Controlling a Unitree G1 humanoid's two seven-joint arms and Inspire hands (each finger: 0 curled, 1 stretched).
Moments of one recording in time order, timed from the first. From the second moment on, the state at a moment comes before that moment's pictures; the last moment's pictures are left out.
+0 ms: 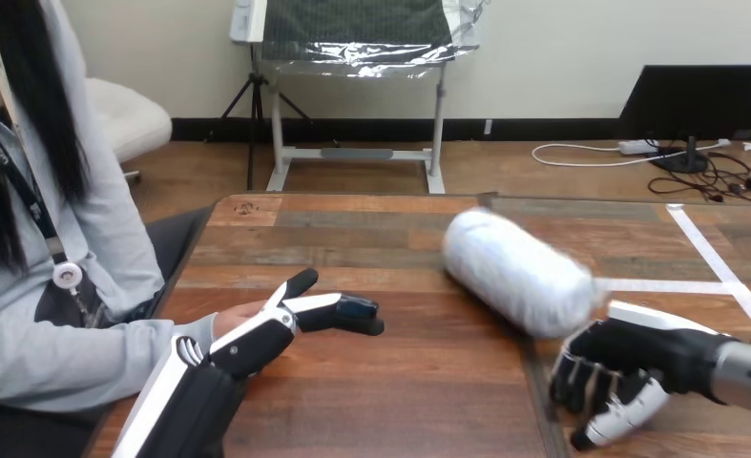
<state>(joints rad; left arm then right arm) 0.47 0.30 -0.10 -0.13 -0.12 -0.94 -0.34 -0.25 -0.76 0.19 0.43 -0.29 -0.20 0.68</state>
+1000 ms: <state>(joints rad) 0.43 0.30 -0.10 -0.13 -0.15 -0.93 -0.36 -0.01 -0.84 0.09 0.06 -0.20 -0.11 0.78</state>
